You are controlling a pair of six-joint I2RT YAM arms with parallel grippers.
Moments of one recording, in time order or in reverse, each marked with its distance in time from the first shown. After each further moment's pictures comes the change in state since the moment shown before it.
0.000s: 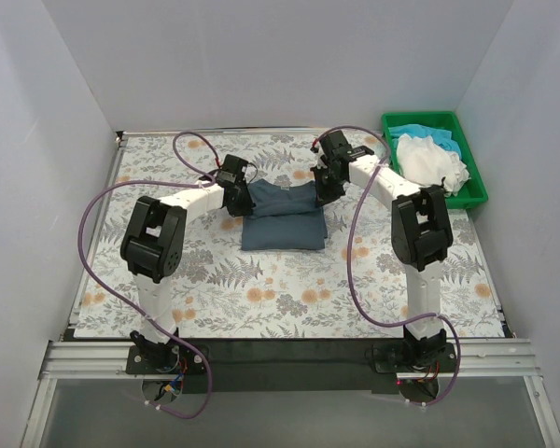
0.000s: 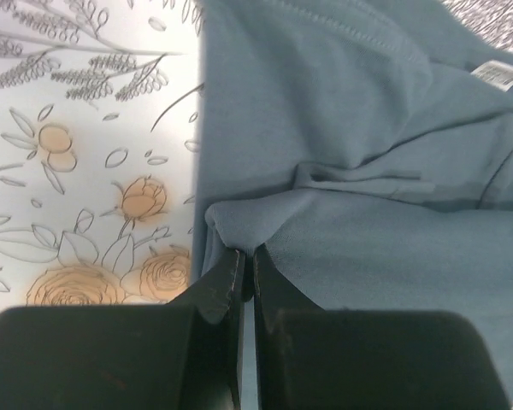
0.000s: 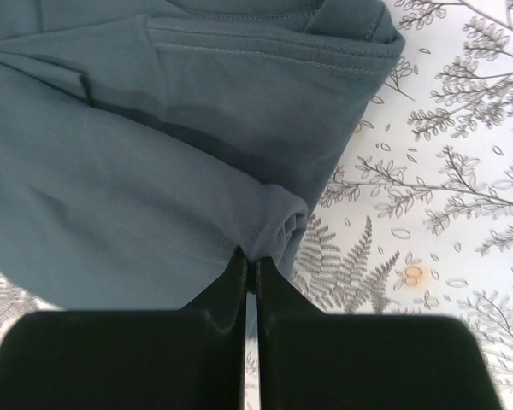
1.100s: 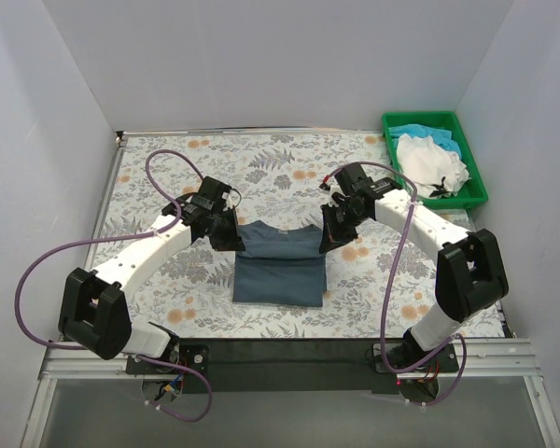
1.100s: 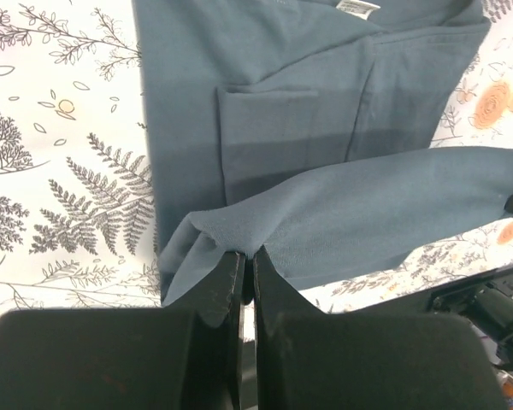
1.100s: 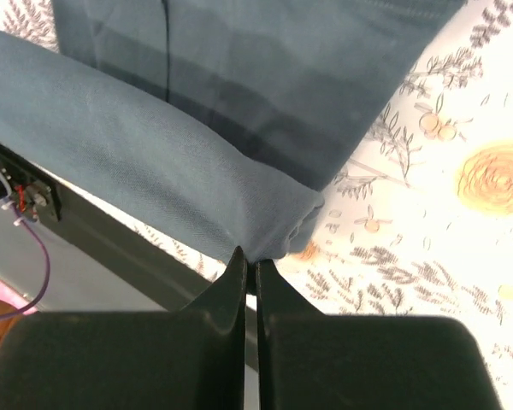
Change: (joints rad) left arm -0.089 -0.580 -0.314 -0.332 0.163 -0.021; right arm 0.068 -0.462 -0.525 -0.056 -0.269 0.113
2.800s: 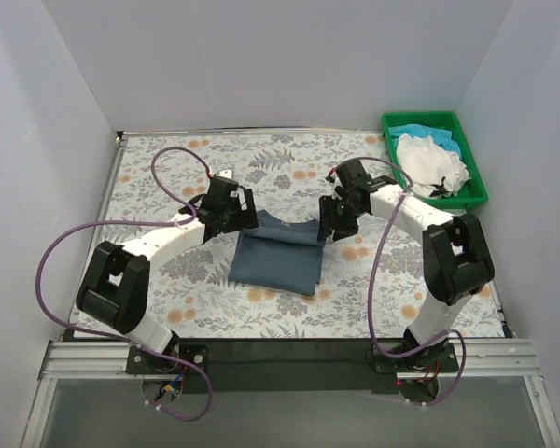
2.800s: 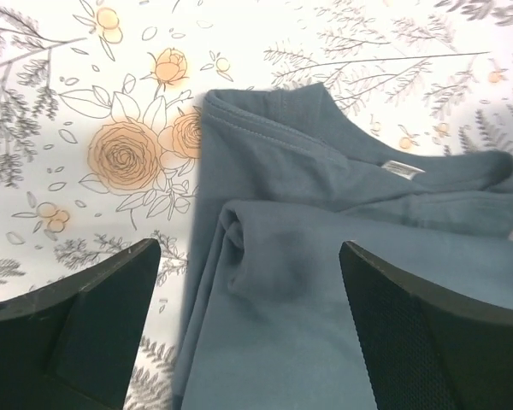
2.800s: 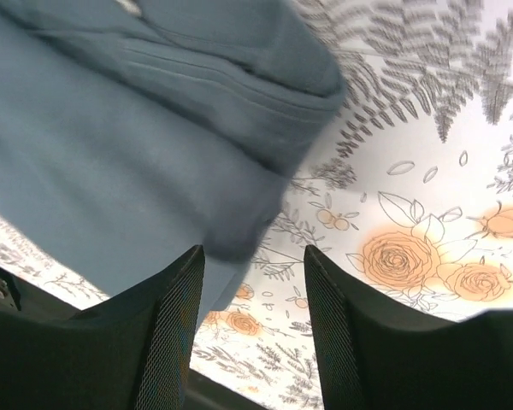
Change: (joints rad) left arm 0.005 0.173 -0.081 0.484 -0.248 0.092; right arm -0.051 0.130 0.021 0.131 0.137 0.025
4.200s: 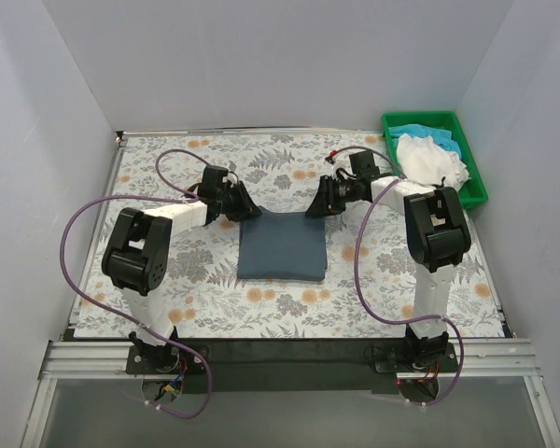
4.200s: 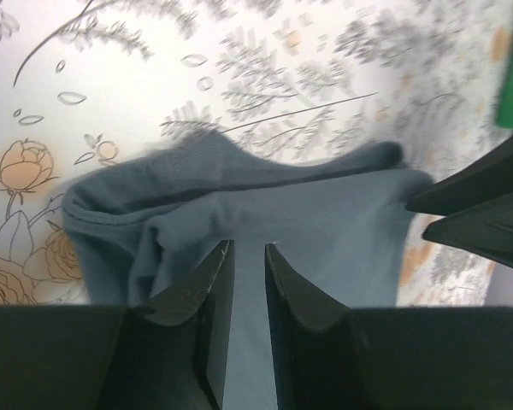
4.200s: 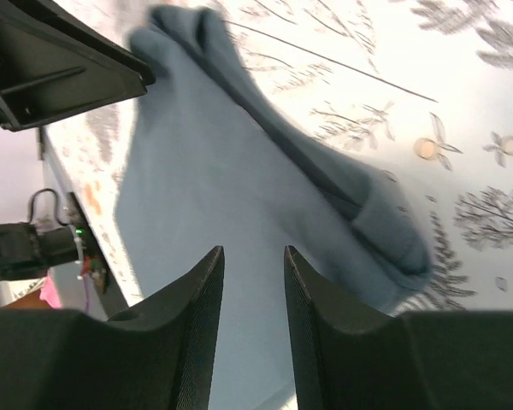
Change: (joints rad) left arm 0.153 0.287 0.110 0.230 0.476 -0.118; right arm -0.159 0.284 0.100 0.433 -0.553 -0.048
